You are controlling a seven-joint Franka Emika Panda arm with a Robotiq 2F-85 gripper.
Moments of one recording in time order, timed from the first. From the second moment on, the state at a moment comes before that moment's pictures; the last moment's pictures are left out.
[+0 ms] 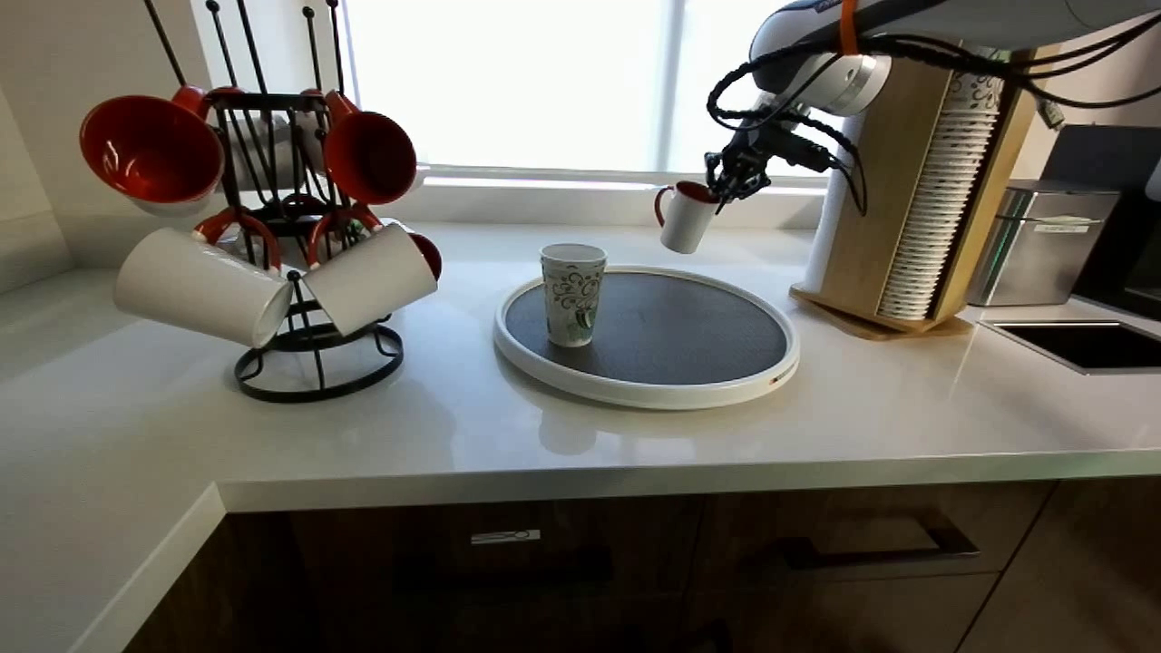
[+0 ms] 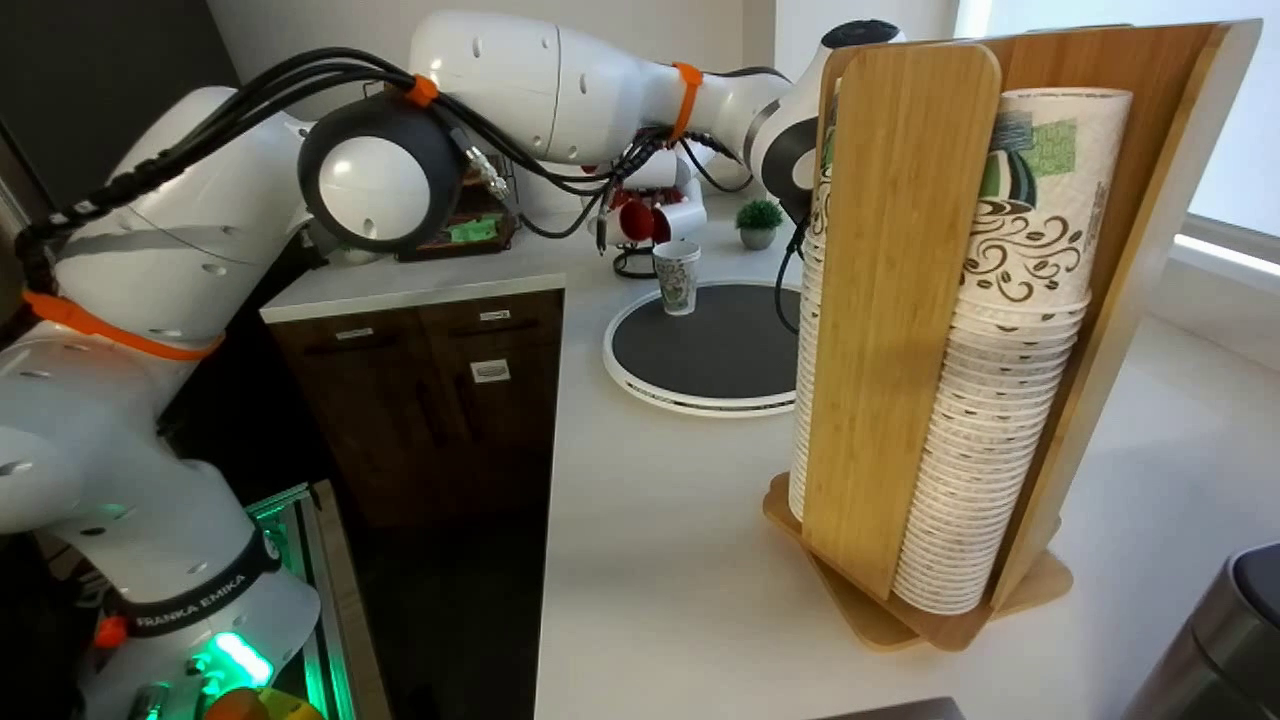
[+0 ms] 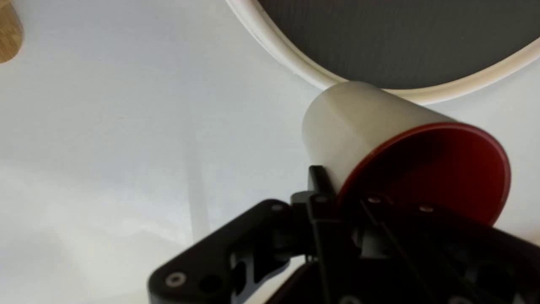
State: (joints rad) arm -0.26 0.84 -0.04 -1.00 0.28 2.27 0.06
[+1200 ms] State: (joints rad) arm -0.26 1.00 -0.09 -0.83 0.27 2.27 0.22
